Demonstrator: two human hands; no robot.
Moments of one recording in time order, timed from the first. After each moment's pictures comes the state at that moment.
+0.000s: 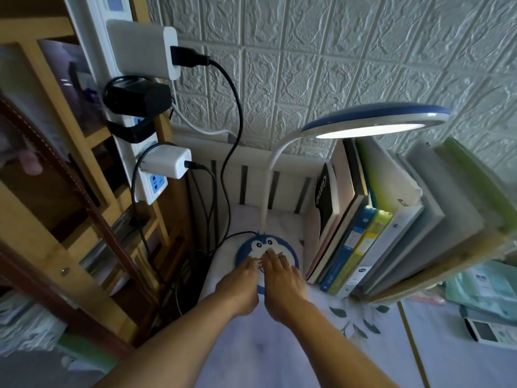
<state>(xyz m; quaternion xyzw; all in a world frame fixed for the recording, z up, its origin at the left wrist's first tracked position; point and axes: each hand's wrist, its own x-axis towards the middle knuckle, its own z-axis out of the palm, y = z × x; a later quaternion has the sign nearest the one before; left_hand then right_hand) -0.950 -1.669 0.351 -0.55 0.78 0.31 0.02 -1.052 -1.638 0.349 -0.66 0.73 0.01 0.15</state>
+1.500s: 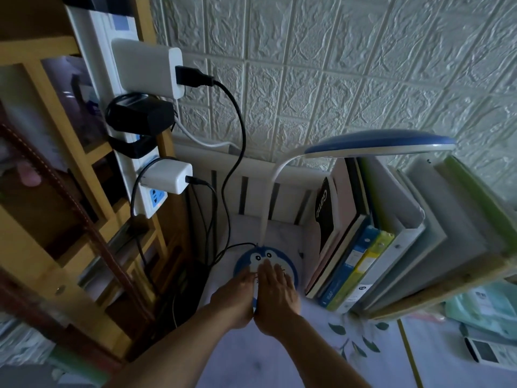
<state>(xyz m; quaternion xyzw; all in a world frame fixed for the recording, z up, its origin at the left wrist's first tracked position) -0.946 -1.681 0.348 -0.53 0.79 0.30 0.06 -1.042 -1.647 0.350 -0.64 0.75 0.00 0.19</state>
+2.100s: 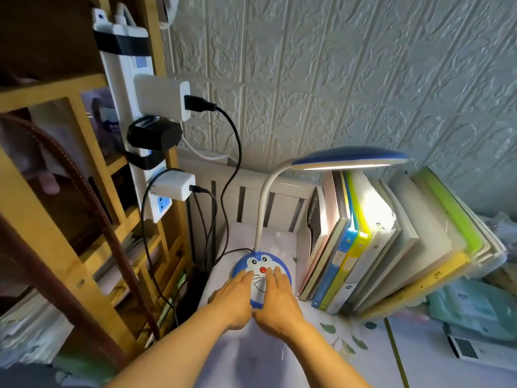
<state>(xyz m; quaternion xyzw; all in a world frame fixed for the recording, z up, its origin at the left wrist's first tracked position) -0.942 -1.662 0.381 -0.53 0.79 0.30 0.06 -1.046 -1.623 0.374 -0.57 0.77 -0.09 0.28</state>
